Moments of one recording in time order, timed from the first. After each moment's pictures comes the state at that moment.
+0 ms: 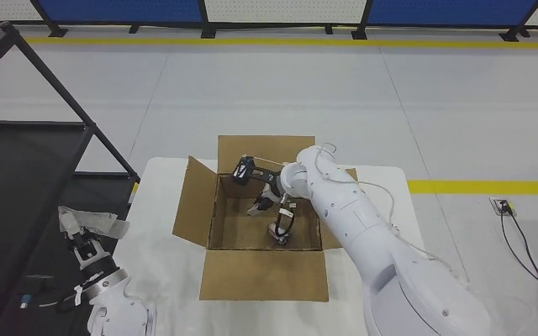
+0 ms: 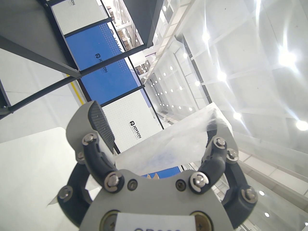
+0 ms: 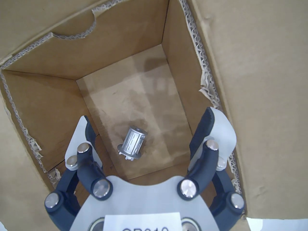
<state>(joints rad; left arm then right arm) 1.30 -1.50 -1.77 -1.60 0.35 -0.40 0.59 0.07 -1.80 0.44 -0.12 -0.84 -0.81 0.52</state>
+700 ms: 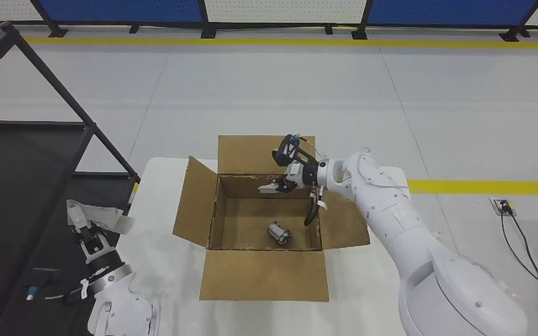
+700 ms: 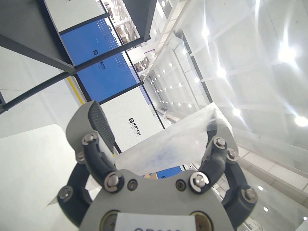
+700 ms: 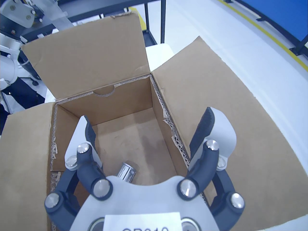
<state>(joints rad) 1.28 -1.50 -1.75 -1.59 0.37 -0.38 0.58 0.00 -1.59 0.43 -0.14 -0.98 -1.01 -0.30</state>
